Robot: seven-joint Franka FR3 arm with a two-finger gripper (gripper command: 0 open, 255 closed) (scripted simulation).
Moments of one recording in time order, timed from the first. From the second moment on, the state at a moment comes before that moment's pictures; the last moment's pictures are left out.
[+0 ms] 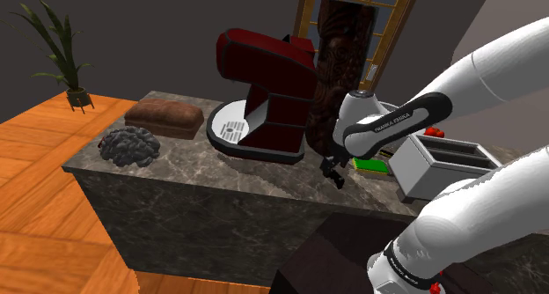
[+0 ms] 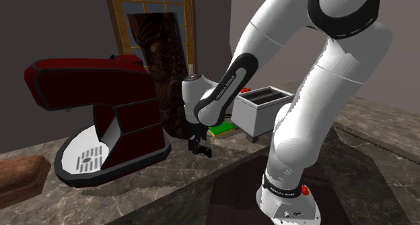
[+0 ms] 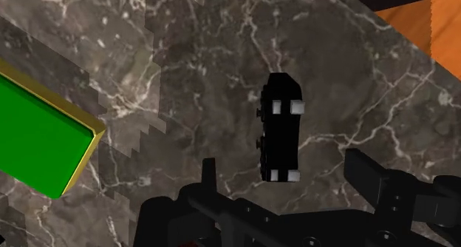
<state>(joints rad) -0.19 -0.30 -0.14 -2.86 -0.28 2.56 0.11</state>
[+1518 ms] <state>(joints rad) -0.21 -0.20 -0.14 -2.87 -0.31 2.66 0.13</state>
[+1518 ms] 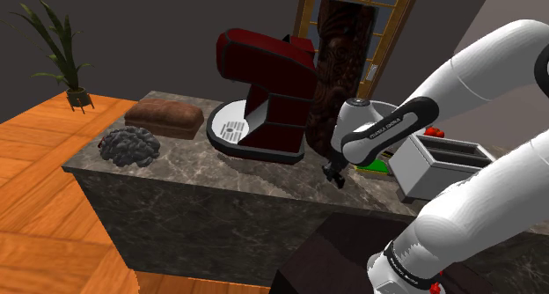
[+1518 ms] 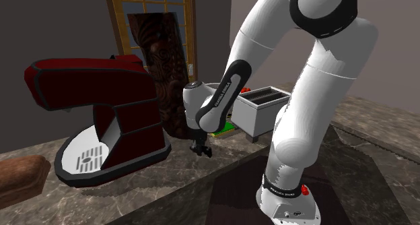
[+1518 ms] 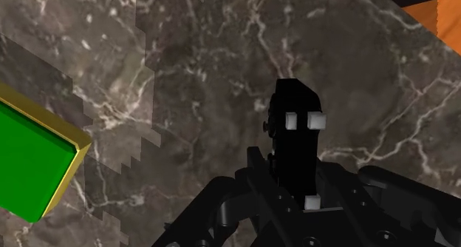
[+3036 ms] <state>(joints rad) -0.17 -0.52 -0.13 -2.77 -0.23 2.24 0.05</state>
